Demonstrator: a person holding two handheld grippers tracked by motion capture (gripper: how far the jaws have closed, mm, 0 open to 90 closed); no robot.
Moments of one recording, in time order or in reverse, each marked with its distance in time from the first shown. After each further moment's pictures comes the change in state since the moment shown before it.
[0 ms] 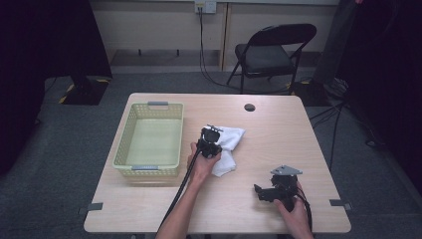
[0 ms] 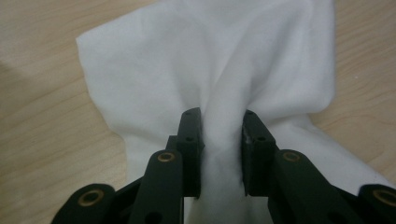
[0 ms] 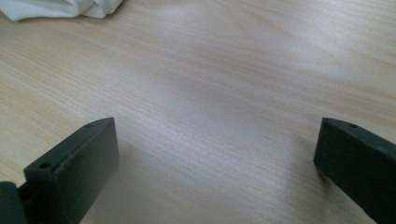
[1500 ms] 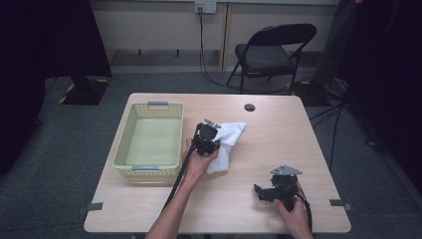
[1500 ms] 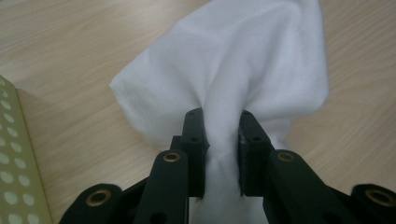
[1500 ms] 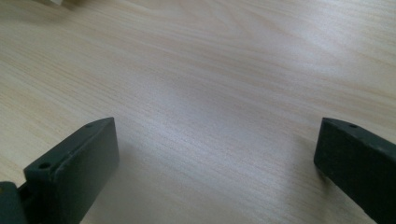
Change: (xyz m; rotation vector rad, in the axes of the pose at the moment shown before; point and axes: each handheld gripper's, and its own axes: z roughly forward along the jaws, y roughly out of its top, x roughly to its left) left arm 0.002 0.009 -0.052 -0.099 -0.048 0.052; right arm 0.000 0.000 0.000 0.000 0.000 0.001
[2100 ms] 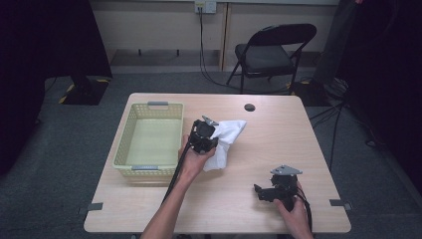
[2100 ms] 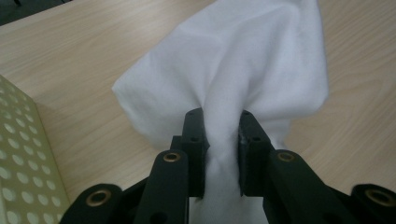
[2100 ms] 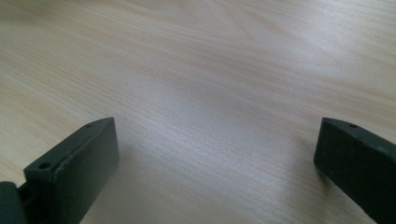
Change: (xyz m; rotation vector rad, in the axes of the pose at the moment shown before) left arm 0.006 0.006 -0.018 -0.022 -0.015 0.032; right arm 0.000 0.000 0.000 0.002 0.001 0.001
